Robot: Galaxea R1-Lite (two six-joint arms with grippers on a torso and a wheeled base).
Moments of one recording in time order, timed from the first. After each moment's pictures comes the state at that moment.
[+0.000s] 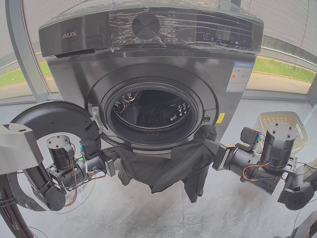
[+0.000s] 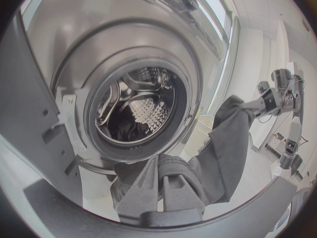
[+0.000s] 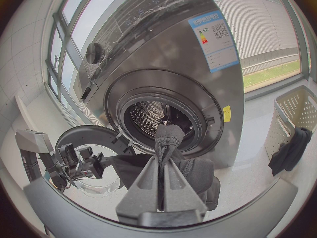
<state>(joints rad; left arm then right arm) -0.34 2.02 -0.37 -1.52 -0.33 -0.02 0.75 1.69 -0.51 -1.01 -0.22 0.45</state>
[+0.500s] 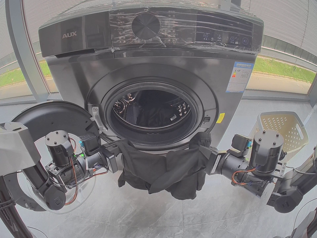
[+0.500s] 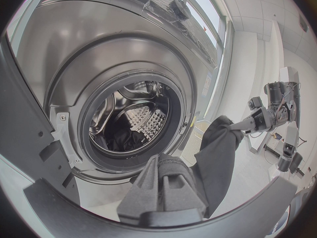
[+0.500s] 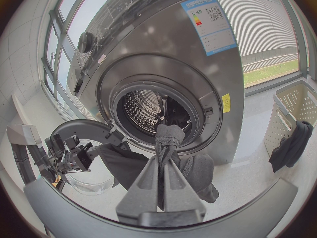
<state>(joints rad) -0.37 1.98 -0.40 -1.51 -0.33 -0.03 0.74 1.79 -0.49 -1.09 -0.23 0.46</state>
